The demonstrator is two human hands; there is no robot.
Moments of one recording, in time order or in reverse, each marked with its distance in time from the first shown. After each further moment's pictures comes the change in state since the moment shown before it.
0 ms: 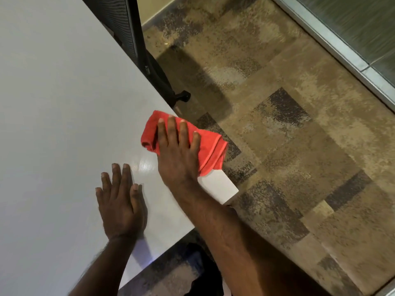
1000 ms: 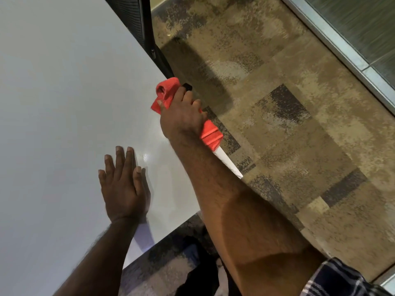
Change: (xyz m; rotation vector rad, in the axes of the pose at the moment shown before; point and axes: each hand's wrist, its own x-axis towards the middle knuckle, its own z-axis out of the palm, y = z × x) left_hand 0.000 -0.009 0.006 -0.001 0.043 0.023; right_hand 0.061 -0.007 -0.013 0.159 -0.091 0.280
